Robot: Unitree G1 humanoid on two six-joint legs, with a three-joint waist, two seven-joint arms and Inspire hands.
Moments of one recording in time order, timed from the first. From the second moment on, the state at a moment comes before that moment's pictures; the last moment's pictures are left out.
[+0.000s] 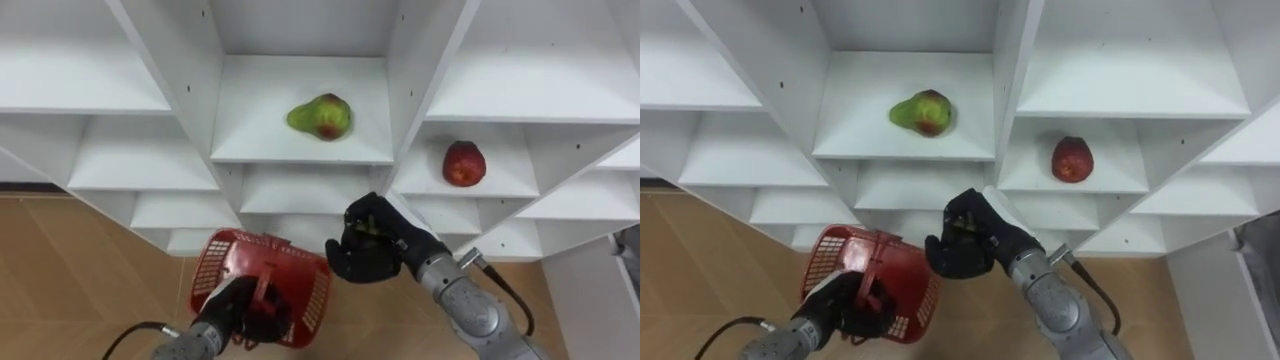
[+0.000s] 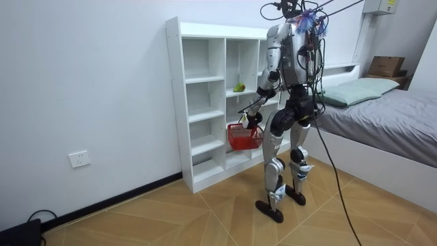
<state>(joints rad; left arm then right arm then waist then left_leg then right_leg) -0.10 0.20 -0.28 0.94 -0.01 -0.21 -0.17 -0.07 -0.27 0.37 0.40 -0.28 -0.22 0.04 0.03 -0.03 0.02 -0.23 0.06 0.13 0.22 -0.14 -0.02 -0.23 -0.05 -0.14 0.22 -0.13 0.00</state>
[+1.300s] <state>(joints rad) -0.14 0.18 -0.40 0.74 -0.20 -0.25 -0.21 -0.15 -0.26 0.42 0.50 -0.27 -0.25 -0.04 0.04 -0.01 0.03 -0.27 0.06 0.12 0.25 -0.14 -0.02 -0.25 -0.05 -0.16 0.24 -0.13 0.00</state>
